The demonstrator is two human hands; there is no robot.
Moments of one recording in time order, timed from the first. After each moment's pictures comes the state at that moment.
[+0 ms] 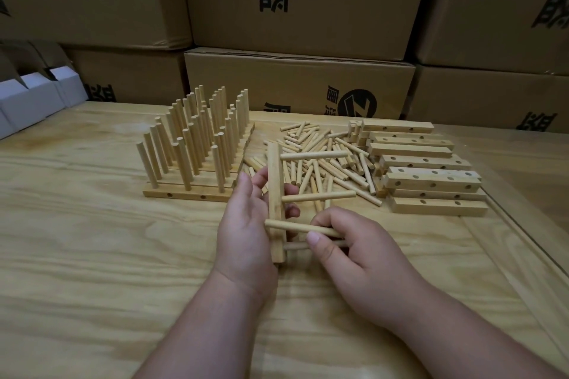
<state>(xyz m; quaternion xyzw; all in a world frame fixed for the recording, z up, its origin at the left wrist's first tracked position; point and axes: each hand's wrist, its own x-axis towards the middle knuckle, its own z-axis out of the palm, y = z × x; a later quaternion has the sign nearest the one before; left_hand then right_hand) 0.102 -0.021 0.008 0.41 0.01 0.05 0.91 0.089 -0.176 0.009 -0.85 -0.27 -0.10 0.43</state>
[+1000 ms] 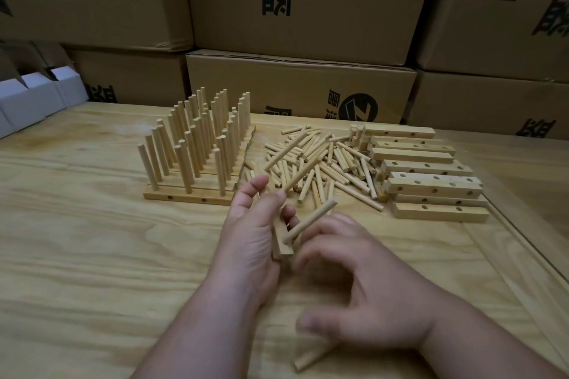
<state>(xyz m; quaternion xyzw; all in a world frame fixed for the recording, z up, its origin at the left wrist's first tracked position) 0.106 -0.019 0.010 0.34 0.08 0.06 0.93 0.090 -0.184 0.022 -0.86 -0.41 -0.01 0.31</state>
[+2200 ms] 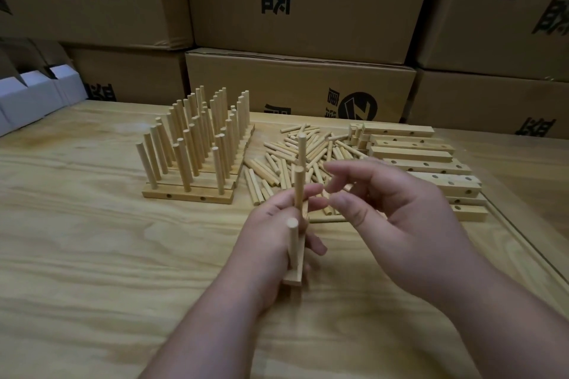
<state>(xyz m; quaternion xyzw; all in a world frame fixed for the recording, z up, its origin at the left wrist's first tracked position) 0.091 -0.025 0.019 0.61 0.00 -0.02 0.79 0.090 -0.190 0.060 -0.82 -0.30 -0.18 0.46</state>
